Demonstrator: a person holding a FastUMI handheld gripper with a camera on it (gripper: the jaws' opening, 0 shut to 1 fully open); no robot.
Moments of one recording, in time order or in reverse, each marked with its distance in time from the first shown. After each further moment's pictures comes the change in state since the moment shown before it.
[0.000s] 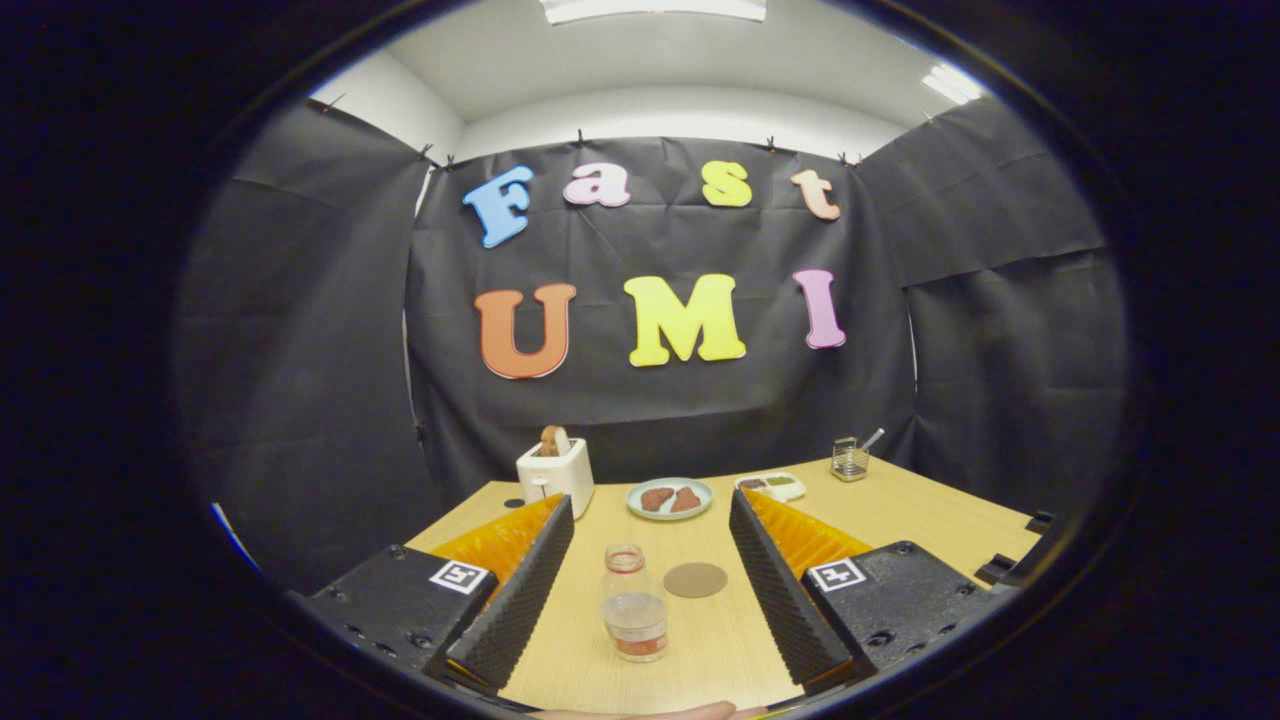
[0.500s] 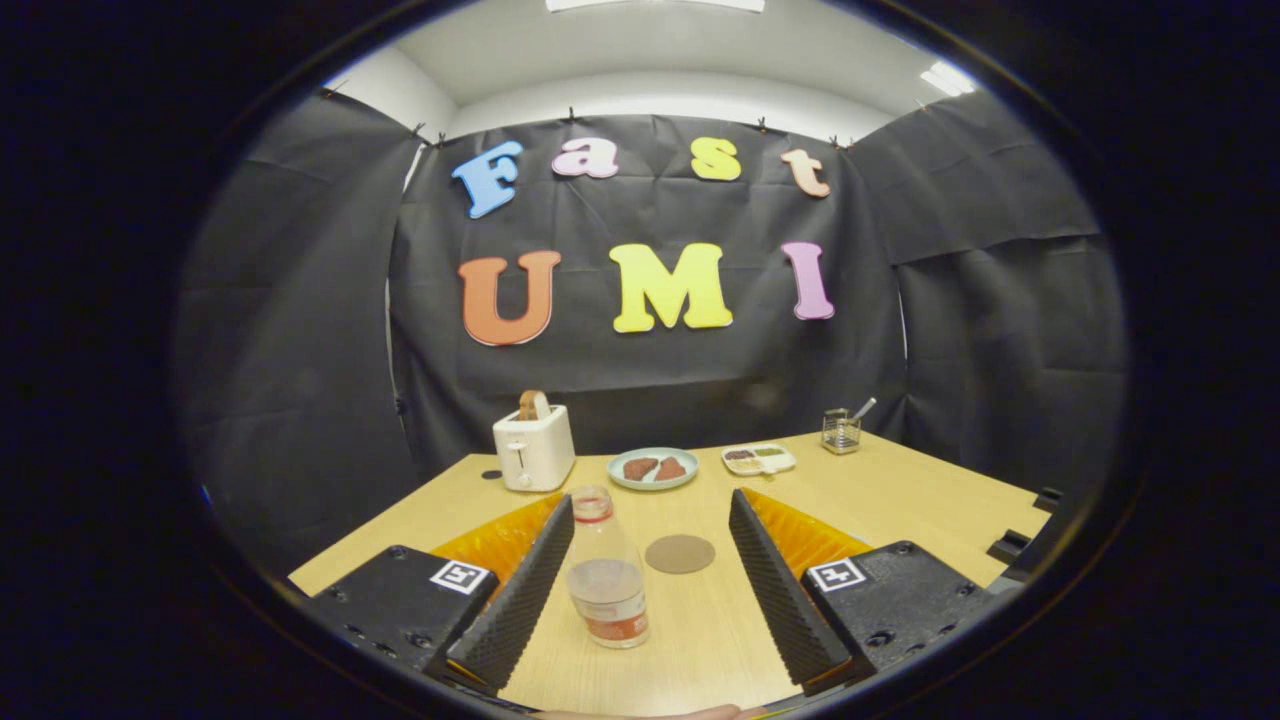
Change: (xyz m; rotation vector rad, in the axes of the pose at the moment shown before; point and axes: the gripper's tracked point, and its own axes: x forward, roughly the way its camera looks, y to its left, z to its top) arm 0.019 -0.016 -0.070 0.000 0.054 -0.032
